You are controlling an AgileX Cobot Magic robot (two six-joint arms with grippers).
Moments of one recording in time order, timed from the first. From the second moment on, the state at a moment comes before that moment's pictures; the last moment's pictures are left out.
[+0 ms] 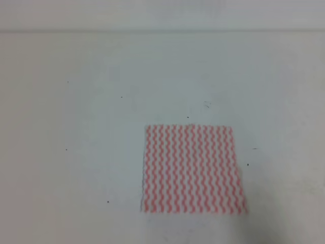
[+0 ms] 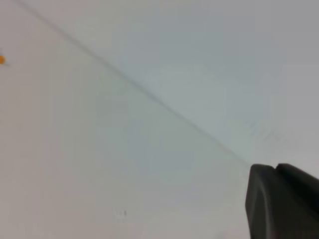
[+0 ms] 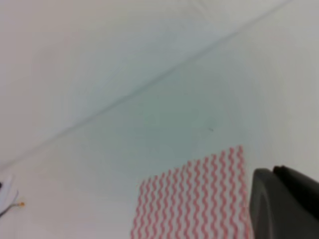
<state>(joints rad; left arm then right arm) 0.02 0.16 -0.14 -0.57 0.23 0.07 0.14 0.22 -0.19 0.74 0.26 -0.03</state>
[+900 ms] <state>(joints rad) -0.11 0.91 -0.43 -1.49 0.41 1.19 0.23 0.88 -0.48 1.08 0.56 -0.48</state>
